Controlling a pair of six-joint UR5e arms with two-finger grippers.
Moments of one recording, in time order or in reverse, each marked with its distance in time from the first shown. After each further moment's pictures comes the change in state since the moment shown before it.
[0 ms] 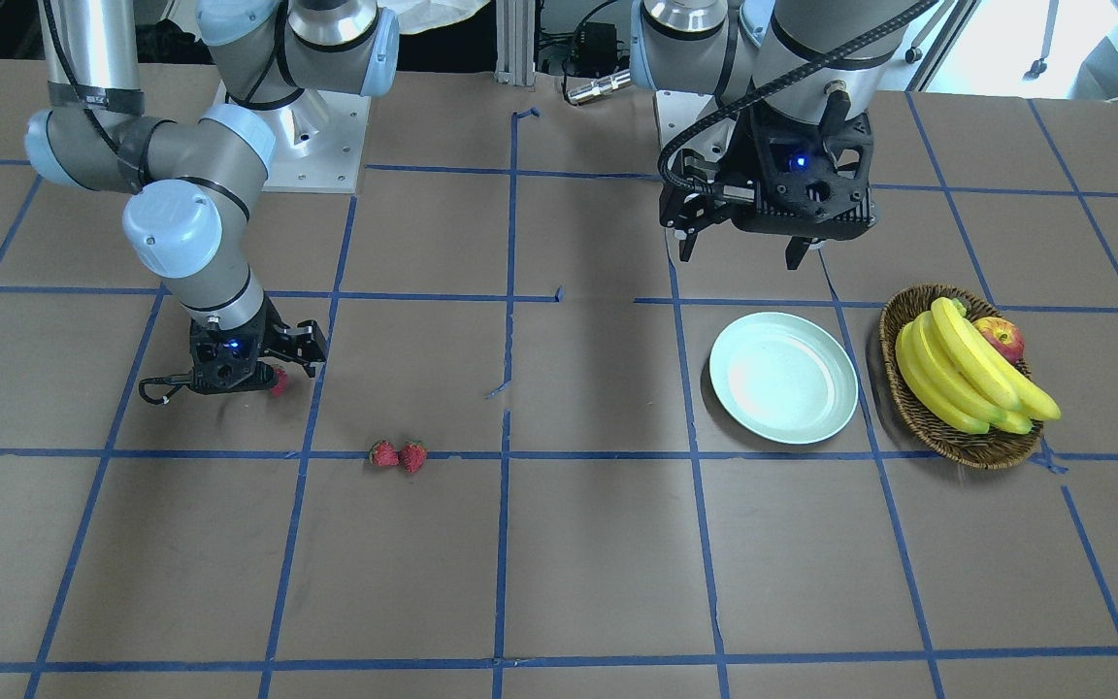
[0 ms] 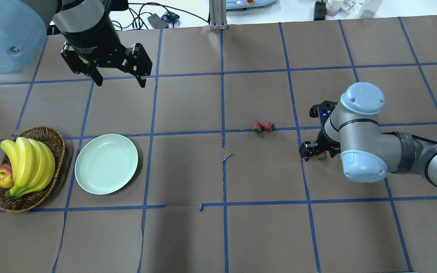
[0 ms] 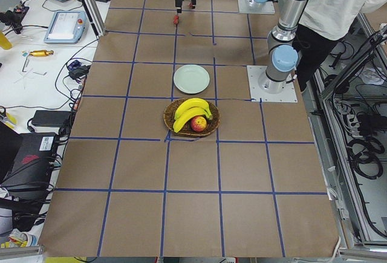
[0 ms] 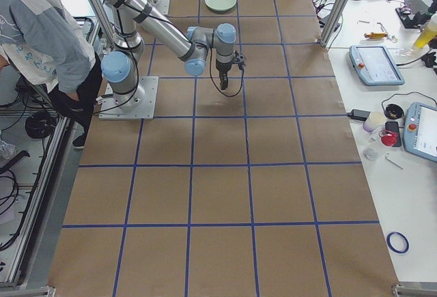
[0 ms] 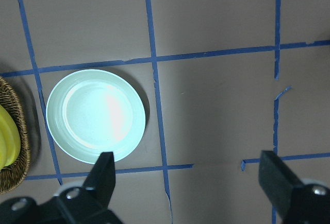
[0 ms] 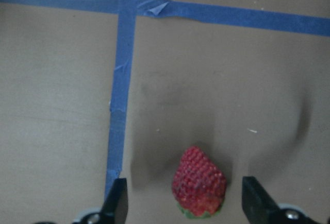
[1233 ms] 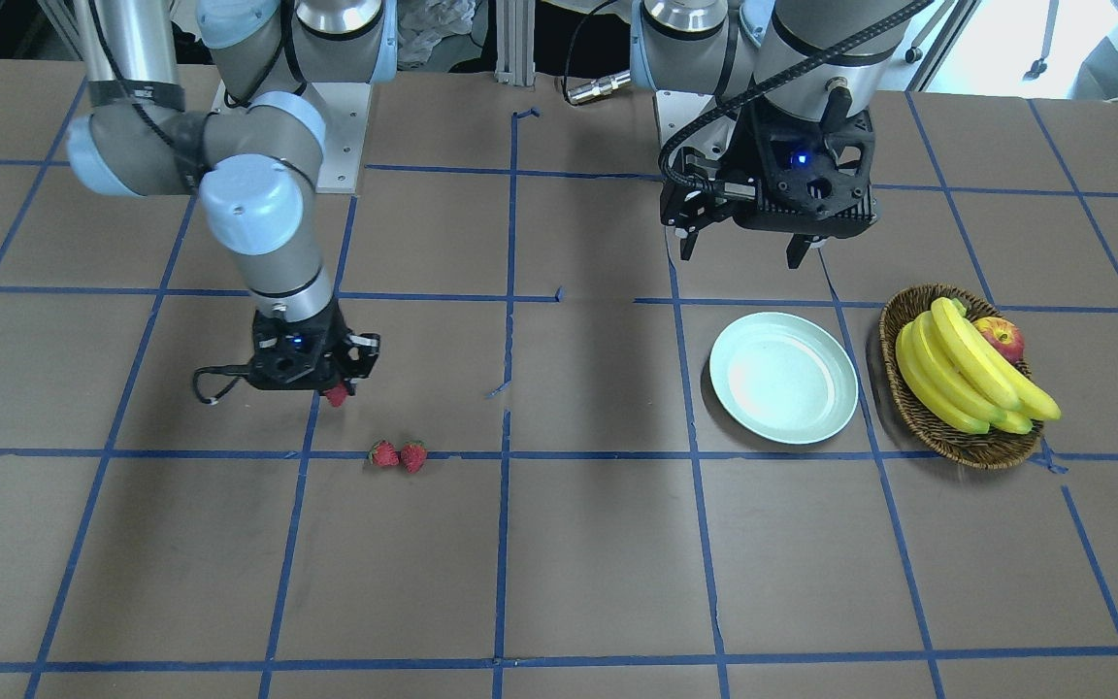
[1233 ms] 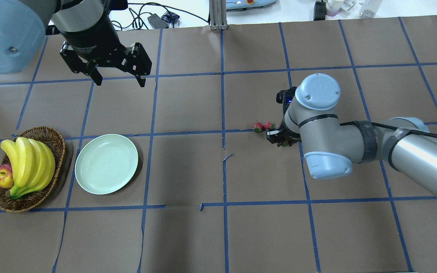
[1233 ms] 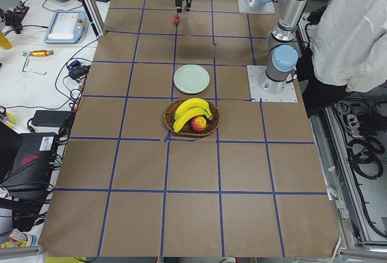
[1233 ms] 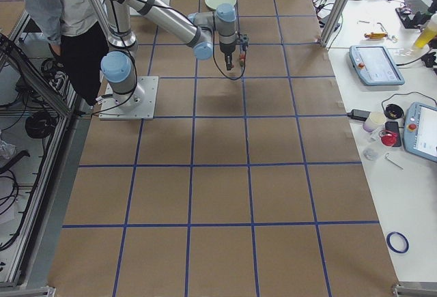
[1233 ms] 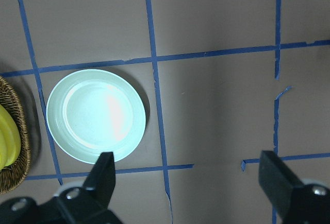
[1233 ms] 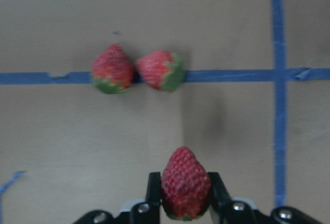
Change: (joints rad) left arm 0.000 0.005 0.001 0.000 0.001 0.000; right arm 0.320 0.010 -0.130 -0.021 -0.004 0.452
